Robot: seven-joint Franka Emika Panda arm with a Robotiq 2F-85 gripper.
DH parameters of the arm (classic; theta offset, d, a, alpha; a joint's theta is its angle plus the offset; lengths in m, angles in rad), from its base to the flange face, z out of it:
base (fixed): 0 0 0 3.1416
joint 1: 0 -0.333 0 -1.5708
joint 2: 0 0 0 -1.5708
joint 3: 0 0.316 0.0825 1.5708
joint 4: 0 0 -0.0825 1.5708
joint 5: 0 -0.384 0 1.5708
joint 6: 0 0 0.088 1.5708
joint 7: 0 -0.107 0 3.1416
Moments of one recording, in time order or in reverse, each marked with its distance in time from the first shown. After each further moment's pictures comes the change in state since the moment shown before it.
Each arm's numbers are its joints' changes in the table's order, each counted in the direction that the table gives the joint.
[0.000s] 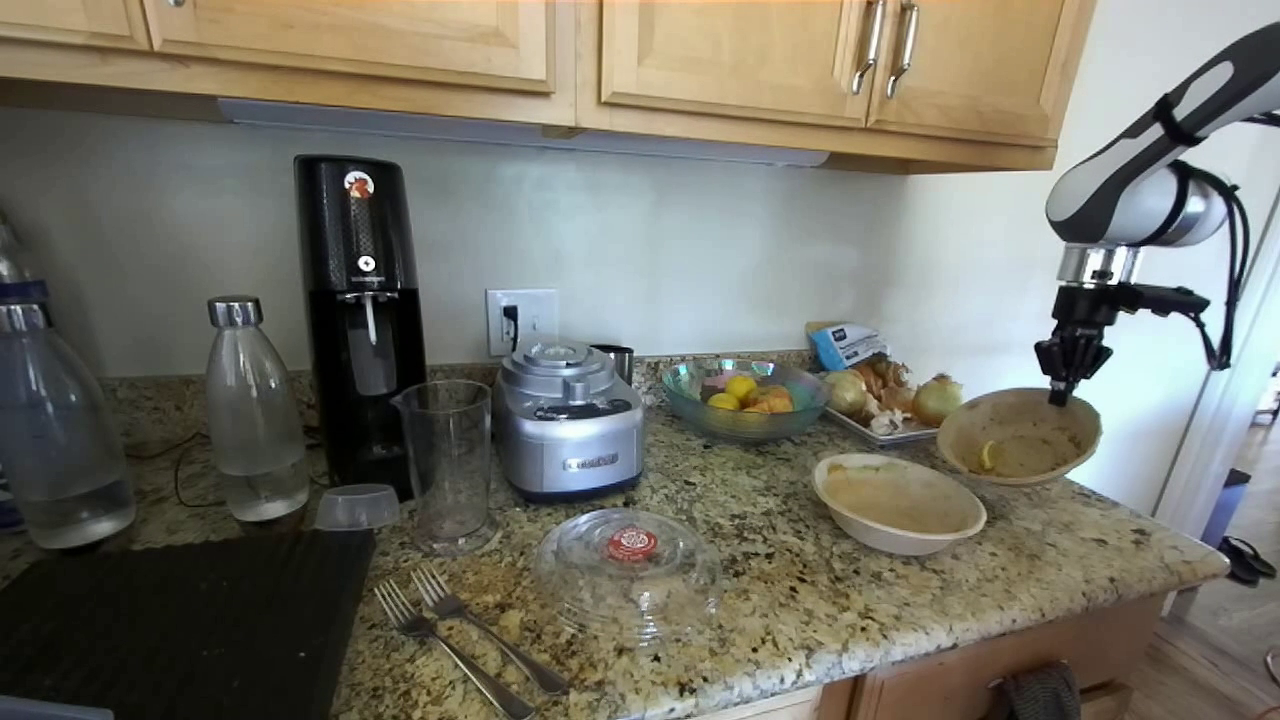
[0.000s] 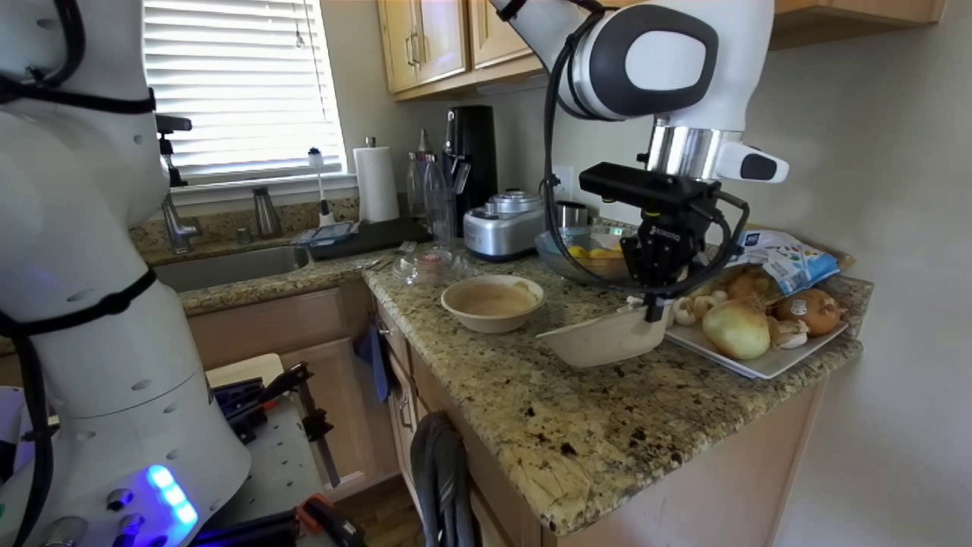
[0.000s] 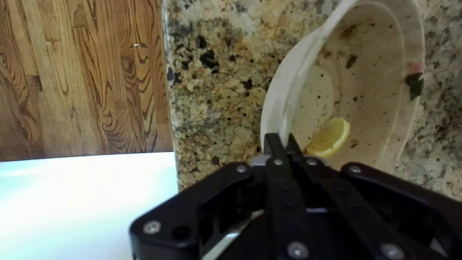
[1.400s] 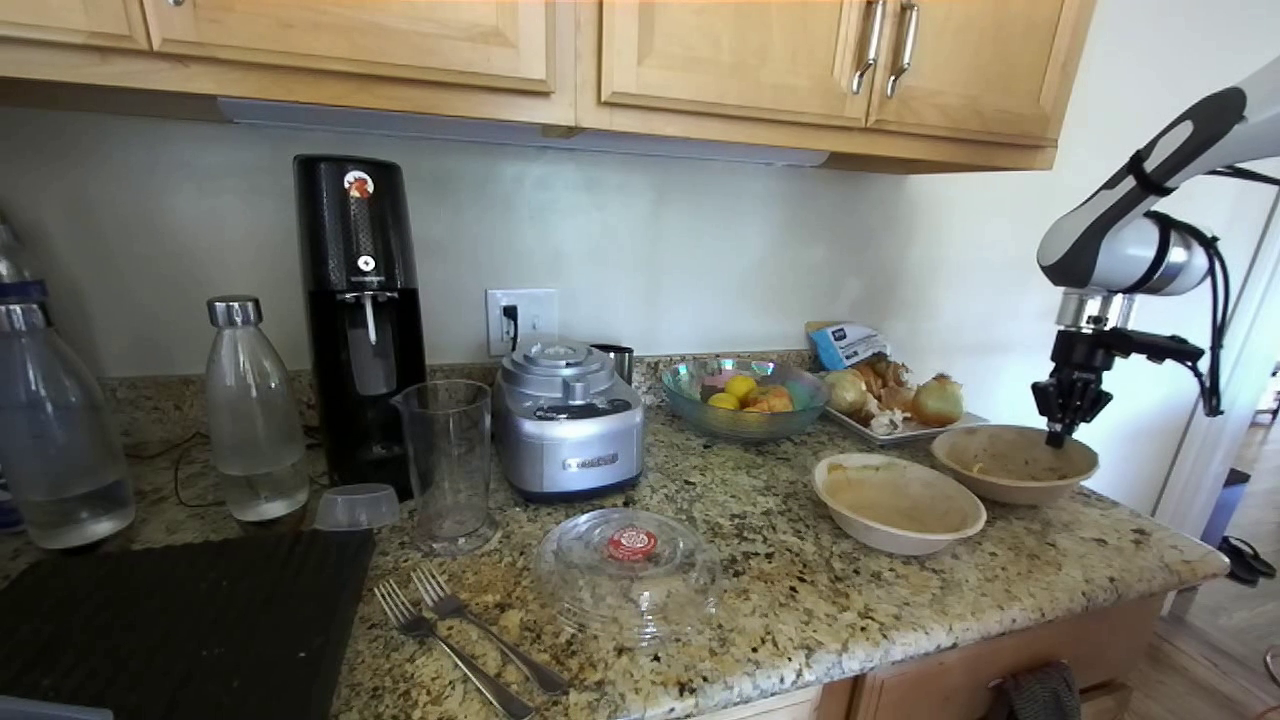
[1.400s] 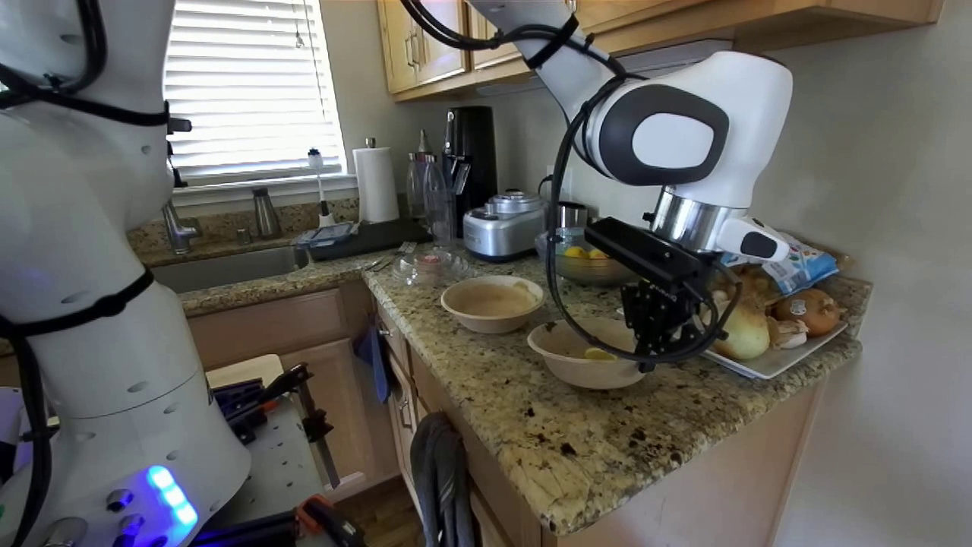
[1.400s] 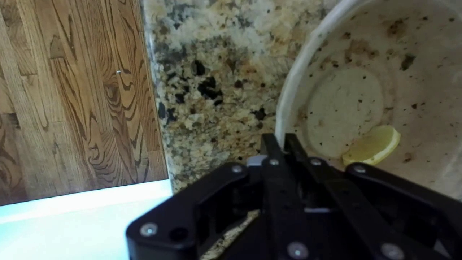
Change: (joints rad) arm 0.047 -0.134 0.017 0.020 -0.084 -0.034 0.024
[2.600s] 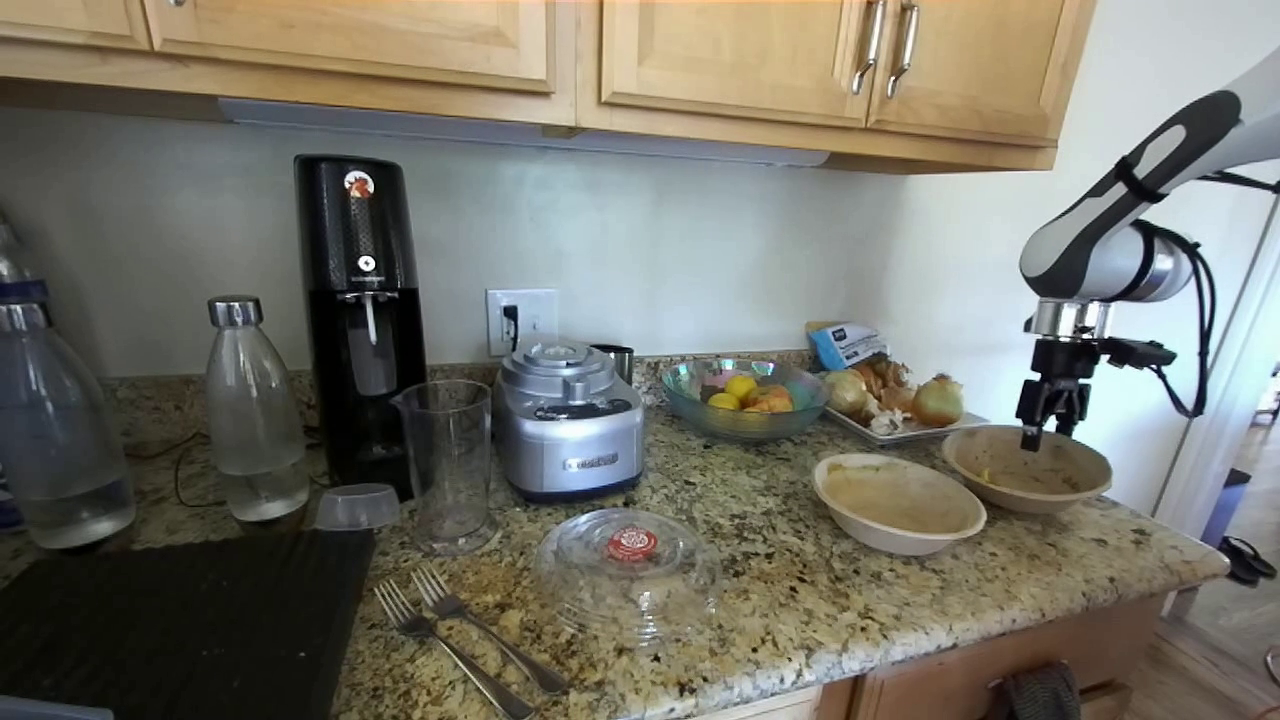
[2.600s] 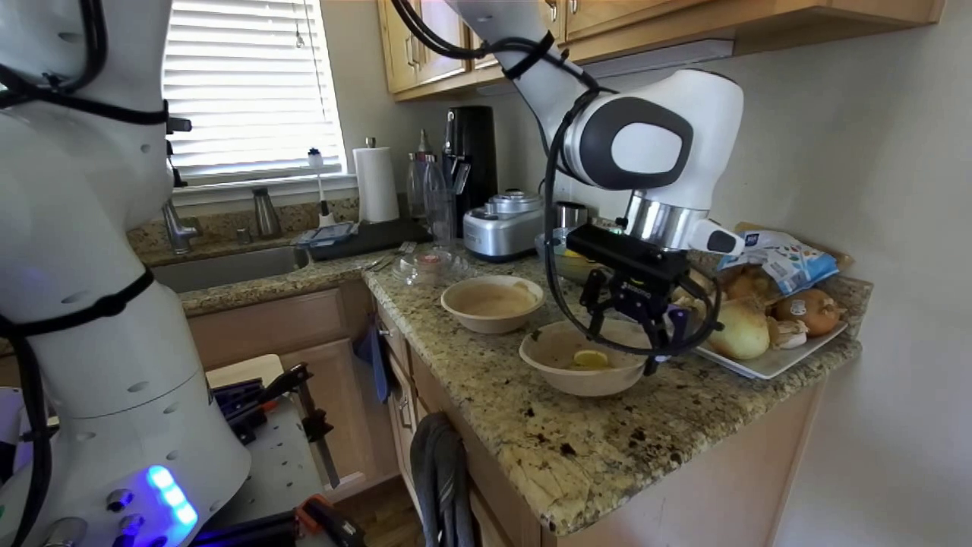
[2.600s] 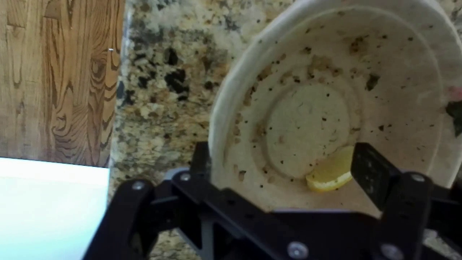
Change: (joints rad) arm -0.003 0.012 0.075 -0.044 0.085 -0.016 0.151
